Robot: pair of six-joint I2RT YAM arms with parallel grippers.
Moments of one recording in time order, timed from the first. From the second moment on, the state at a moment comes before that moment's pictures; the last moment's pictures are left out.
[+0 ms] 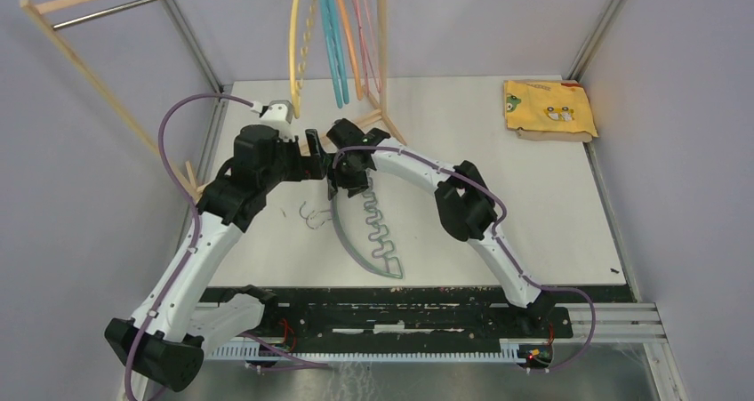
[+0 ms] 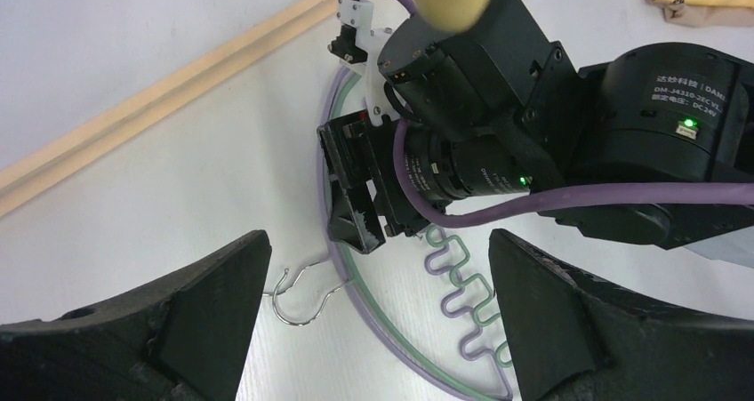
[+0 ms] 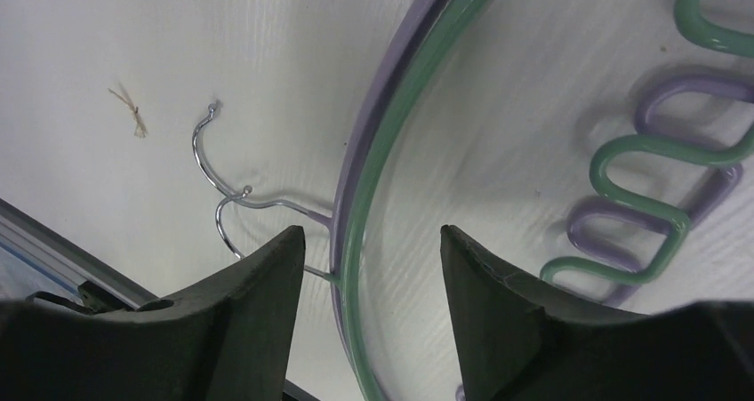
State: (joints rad) left arm -0.37 1.00 1.09 -0.55 -0.04 -0.29; right arm 0.84 2.44 2.17 -0.82 -0.16 0.61
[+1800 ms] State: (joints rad) left arm -0.37 0.87 0.79 -0.50 0.11 -0.26; right arm 0.56 2.16 1.59 0.07 -0.50 1.50
